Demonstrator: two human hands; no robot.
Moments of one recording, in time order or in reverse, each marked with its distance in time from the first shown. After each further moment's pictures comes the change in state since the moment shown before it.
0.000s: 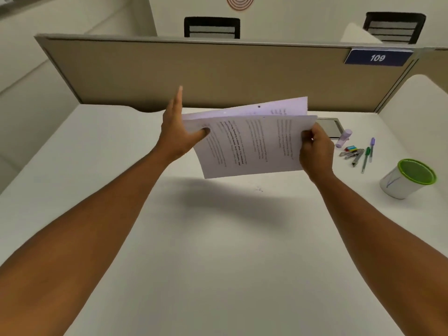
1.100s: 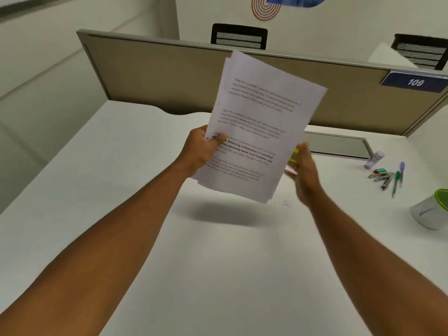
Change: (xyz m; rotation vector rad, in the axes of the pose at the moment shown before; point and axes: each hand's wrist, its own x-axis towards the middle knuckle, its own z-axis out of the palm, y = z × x) left_hand -0.010 -0.029 -0.034 -0.452 -0.111 -0.257; right_hand -0.028 -0.055 0.088 0.652 -0.361 0.387
